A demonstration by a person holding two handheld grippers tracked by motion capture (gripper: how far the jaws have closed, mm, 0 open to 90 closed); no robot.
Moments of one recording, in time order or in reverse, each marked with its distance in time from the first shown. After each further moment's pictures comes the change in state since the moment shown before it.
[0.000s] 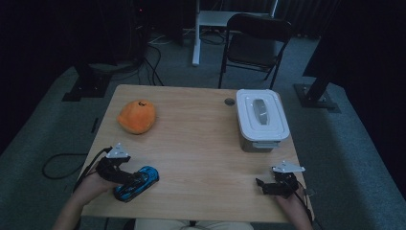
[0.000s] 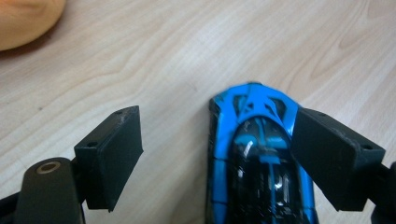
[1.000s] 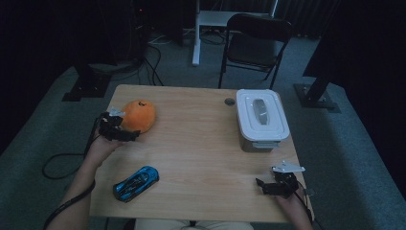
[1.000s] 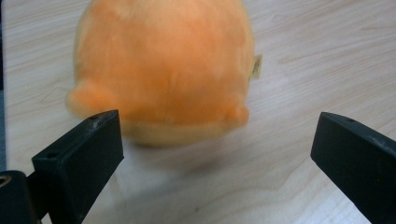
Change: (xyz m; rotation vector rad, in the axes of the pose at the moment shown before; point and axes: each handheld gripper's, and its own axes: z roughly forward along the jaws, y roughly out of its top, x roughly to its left) left arm 0.094 0.066 0.032 -0.039 0.264 -0.253; right arm 0.000 0.000 0.000 0.000 -0.001 0.001
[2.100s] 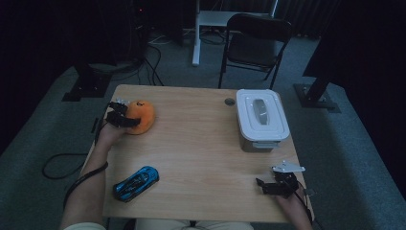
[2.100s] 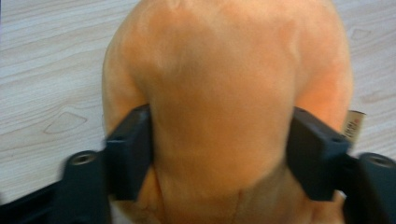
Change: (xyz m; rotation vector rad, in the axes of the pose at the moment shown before) left arm 0.030 0.023 0.055 0.063 0.035 -0.050; right arm 0.000 0.000 0.000 0.001 -0.004 0.005
